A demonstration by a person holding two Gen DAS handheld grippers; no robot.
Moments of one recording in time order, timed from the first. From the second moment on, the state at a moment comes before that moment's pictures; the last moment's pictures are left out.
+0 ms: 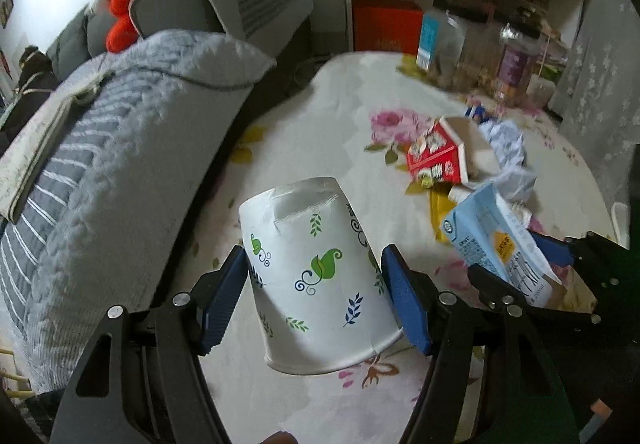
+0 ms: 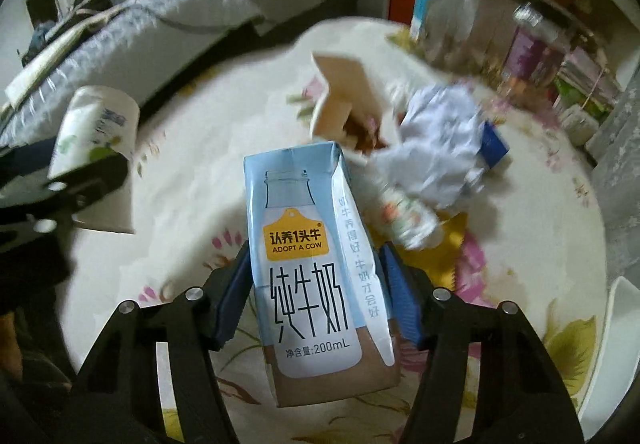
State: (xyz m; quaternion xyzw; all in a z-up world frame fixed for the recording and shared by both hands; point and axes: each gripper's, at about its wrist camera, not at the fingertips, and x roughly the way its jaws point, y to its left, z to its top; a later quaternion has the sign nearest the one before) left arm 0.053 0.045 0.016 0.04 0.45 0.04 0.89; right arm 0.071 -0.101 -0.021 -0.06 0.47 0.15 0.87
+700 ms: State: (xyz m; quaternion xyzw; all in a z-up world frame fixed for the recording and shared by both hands) left arm 0.041 -0.048 0.073 0.06 0.33 -0.02 0.94; right arm 0.054 -0.238 0.063 0.04 0.31 -0.05 0.95
